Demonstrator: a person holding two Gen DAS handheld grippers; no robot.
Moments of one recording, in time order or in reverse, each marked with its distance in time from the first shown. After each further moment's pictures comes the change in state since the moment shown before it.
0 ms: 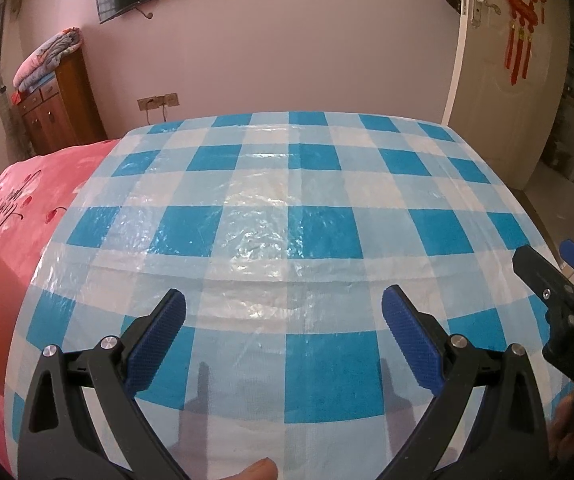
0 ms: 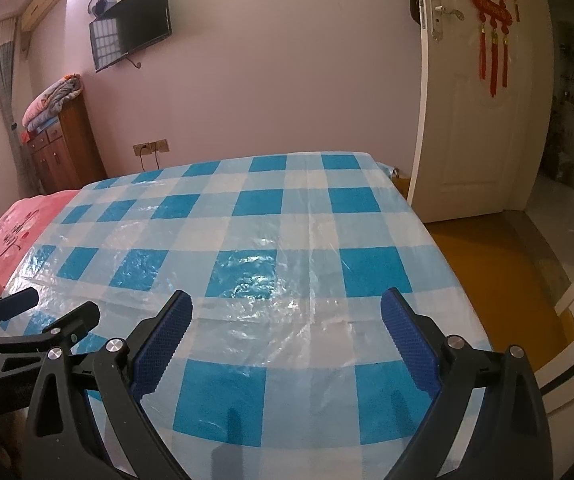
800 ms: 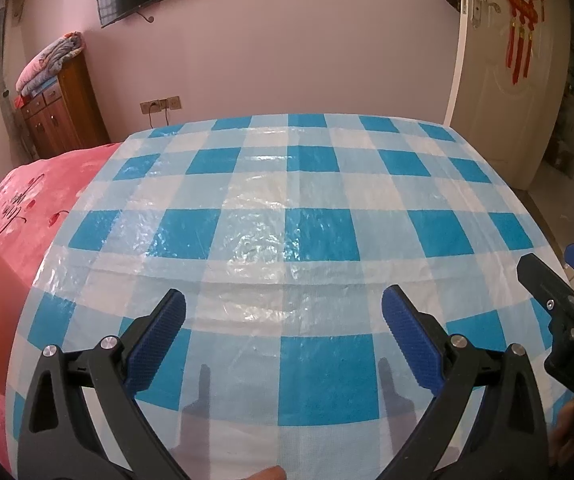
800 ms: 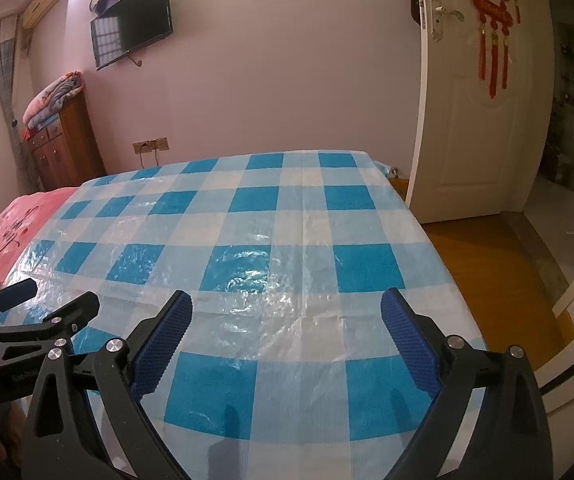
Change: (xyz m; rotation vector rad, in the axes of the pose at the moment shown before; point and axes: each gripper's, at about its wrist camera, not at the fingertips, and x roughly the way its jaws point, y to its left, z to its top) left arm 0.000 -0.005 0.001 0.003 -0.003 0.012; right arm -0.003 -0.006 -0.003 -0.009 0.003 0.000
